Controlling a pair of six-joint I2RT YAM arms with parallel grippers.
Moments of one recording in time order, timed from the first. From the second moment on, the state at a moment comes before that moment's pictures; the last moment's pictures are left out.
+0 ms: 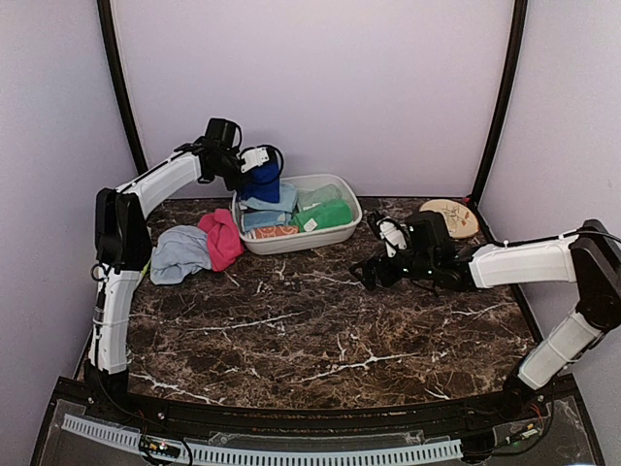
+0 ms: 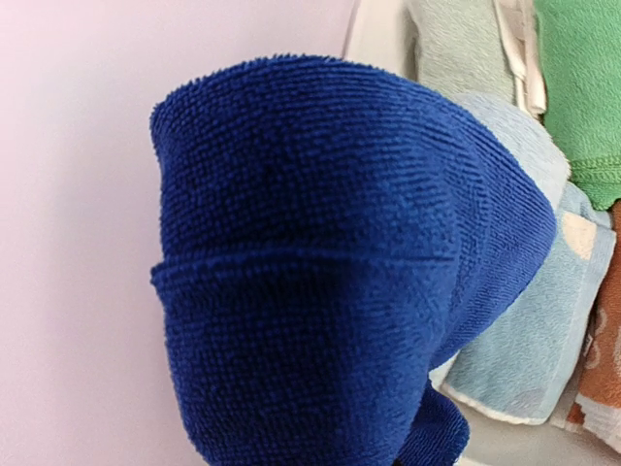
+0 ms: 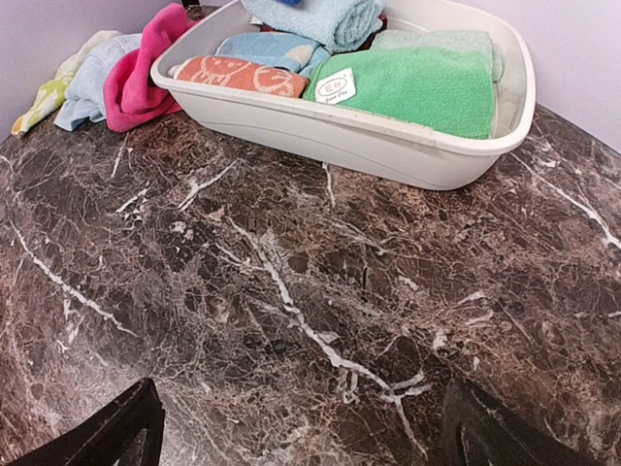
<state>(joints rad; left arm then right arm) -0.34 2.35 2.28 -0.58 -0.03 0.99 0.68 1.53 0.80 0.16 -0.09 0.06</state>
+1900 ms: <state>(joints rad) -0.37 2.29 1.98 -0.56 0.02 1.05 0.66 1.65 0.81 0.16 -0.18 0.13</state>
